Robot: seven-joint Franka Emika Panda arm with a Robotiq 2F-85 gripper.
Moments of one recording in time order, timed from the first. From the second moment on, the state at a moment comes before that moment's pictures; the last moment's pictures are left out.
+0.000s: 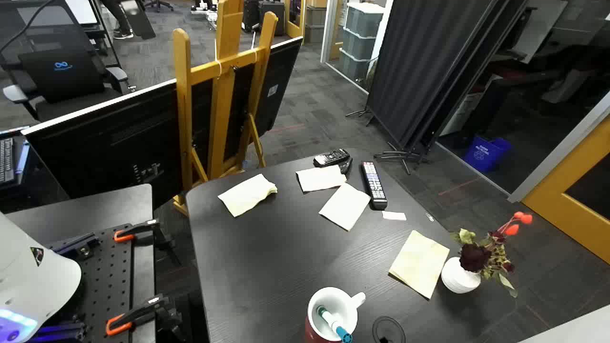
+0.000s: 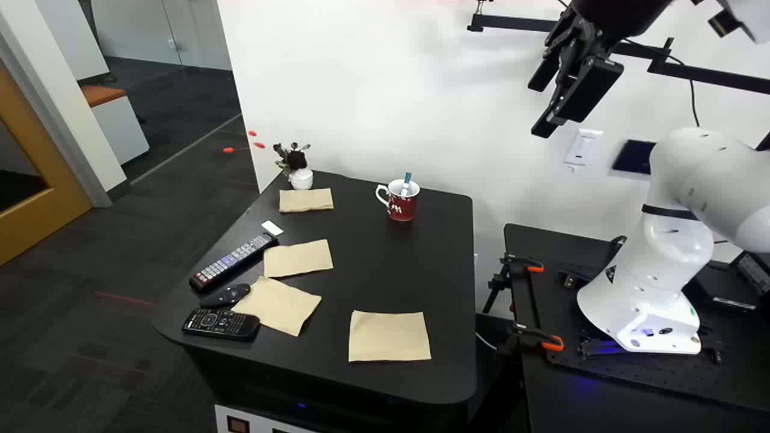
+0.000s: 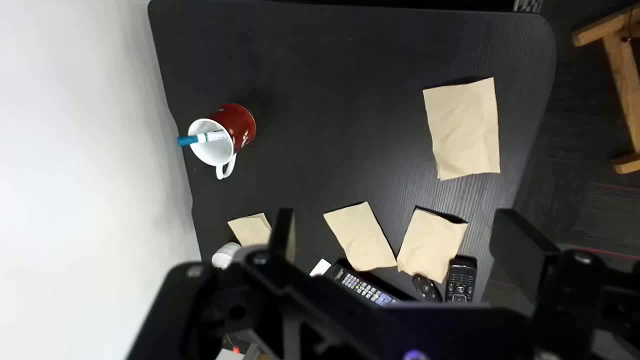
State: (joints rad) arm 0.07 -0.81 0.31 -2.40 -0.13 1.73 0.26
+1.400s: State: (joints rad) arm -0.05 -0.70 0.21 -2.43 -0.13 1.85 0.43
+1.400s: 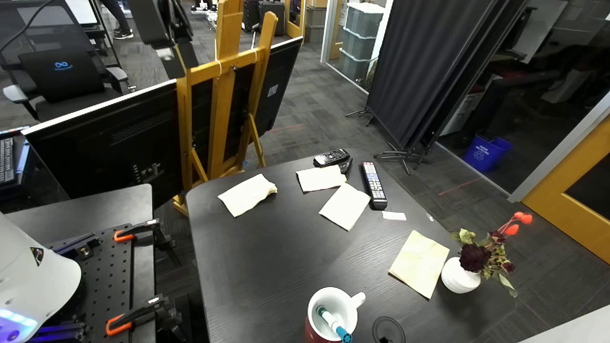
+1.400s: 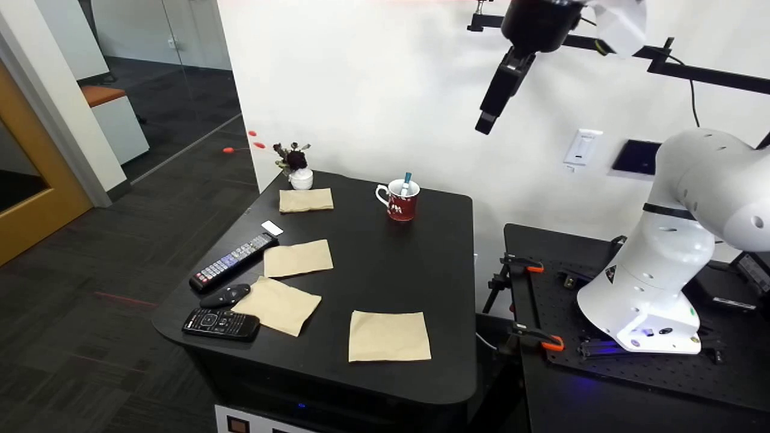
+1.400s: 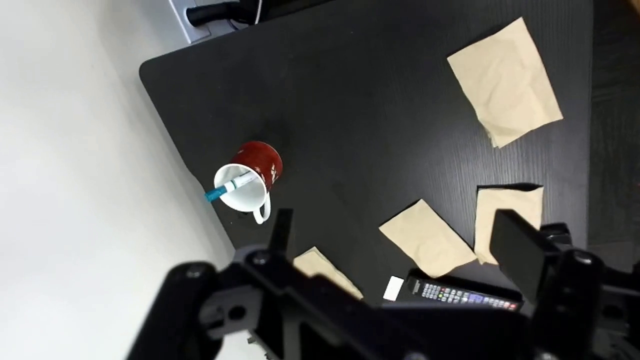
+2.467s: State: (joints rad) arm -0.27 -0.37 0.15 -2.48 -0.32 2.20 1.18
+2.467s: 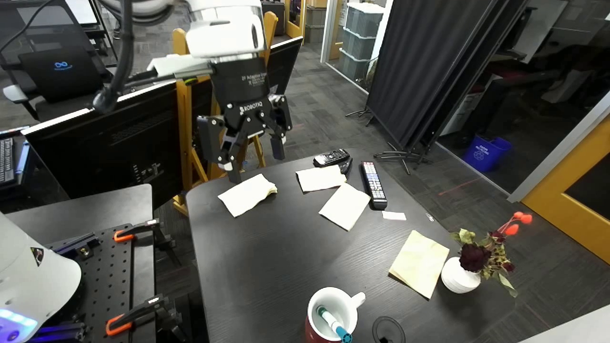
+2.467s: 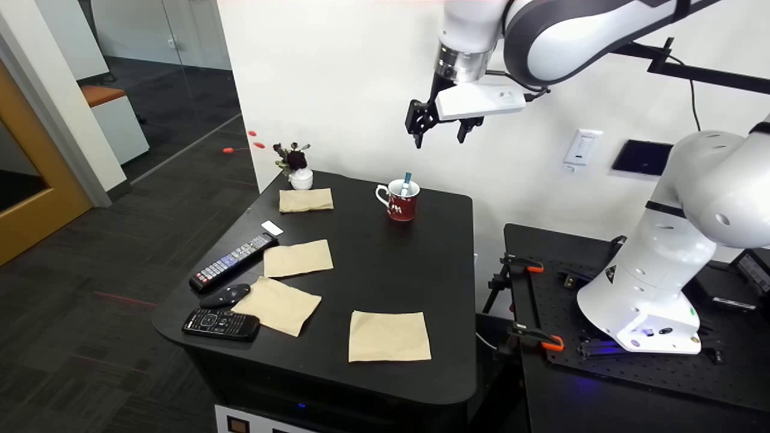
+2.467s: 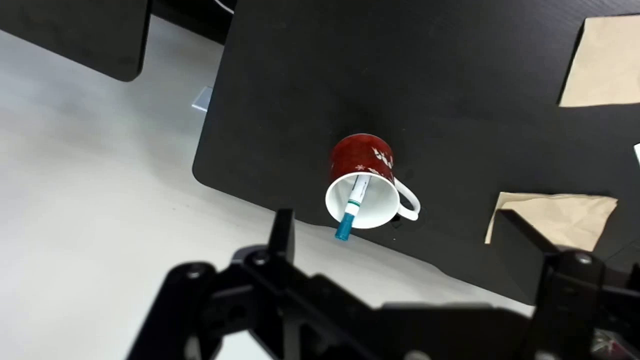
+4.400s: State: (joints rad) arm -0.25 -0.08 -0.03 -2.39 -0.74 2.36 1.92
